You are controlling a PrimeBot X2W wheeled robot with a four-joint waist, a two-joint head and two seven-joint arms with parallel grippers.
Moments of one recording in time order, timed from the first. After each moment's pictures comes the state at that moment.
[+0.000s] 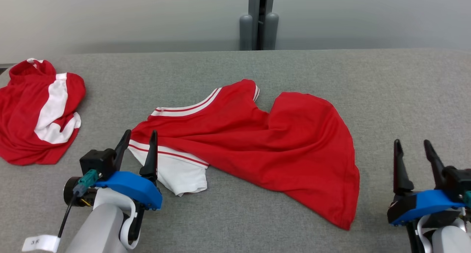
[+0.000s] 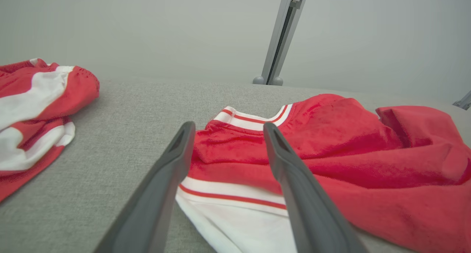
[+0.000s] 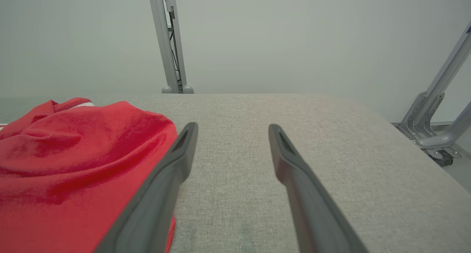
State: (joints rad) left arm -0.42 0.22 -0.38 0.66 -0.52 -0.06 -0.26; right arm -0.17 -0.05 -0.22 0.27 0.02 0.13 -0.18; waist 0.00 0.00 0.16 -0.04
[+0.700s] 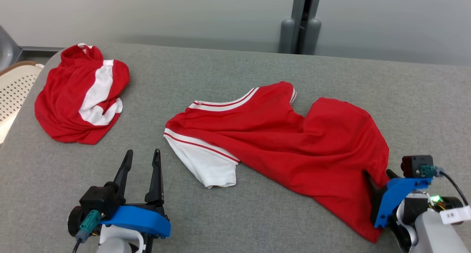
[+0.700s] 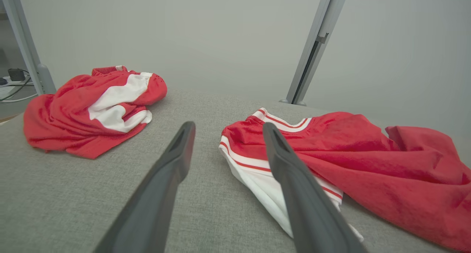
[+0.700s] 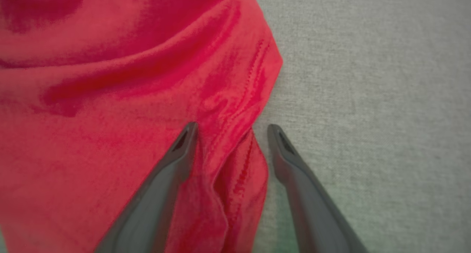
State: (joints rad) left arm -0.15 0.16 -0.25 0.32 -0.39 -0.03 -0.26; right arm -0.33 -0.12 -0.09 0.65 0.11 0.13 0.17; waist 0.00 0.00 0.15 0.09
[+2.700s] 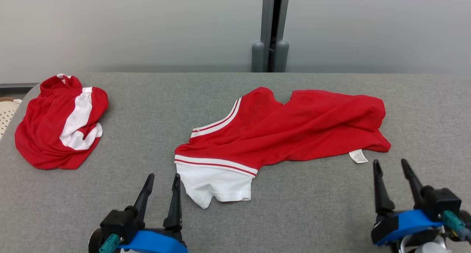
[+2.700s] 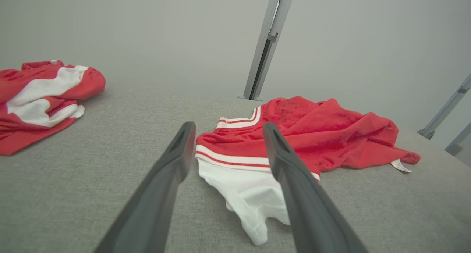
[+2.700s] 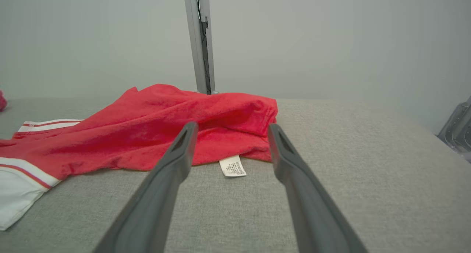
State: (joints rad) left arm -0.04 0.05 -0.21 0.31 -0.31 -0.10 -0.26; right arm -0.13 -0.05 -0.13 0.36 0.04 0.13 -0.26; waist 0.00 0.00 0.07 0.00
